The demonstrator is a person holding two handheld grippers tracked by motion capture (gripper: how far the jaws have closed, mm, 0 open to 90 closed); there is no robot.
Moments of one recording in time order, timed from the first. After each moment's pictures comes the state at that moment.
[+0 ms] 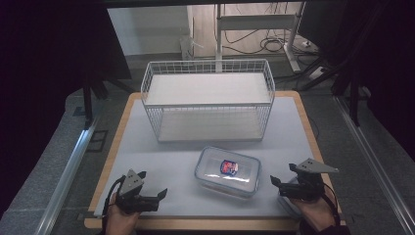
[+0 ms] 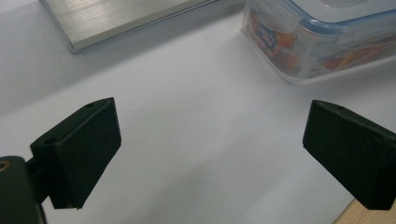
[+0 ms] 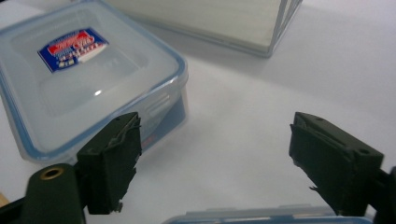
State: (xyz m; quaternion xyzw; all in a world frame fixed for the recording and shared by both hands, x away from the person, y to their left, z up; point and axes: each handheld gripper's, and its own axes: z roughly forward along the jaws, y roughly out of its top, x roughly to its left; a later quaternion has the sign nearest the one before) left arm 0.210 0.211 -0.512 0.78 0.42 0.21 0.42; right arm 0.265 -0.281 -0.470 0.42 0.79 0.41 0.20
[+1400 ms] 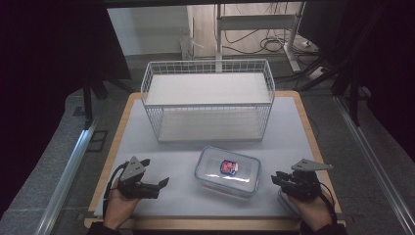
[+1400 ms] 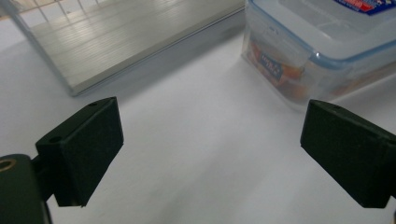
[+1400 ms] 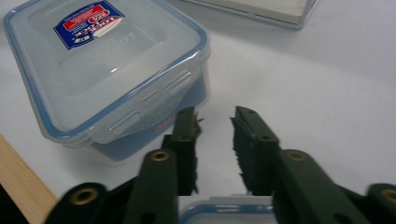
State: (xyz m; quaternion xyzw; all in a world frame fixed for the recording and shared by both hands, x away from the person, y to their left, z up) left arm 0.248 0.211 -0.498 0.79 0.38 0.20 0.44; right arm 0.269 -0.275 -0.475 0.42 0.81 0.39 0.14
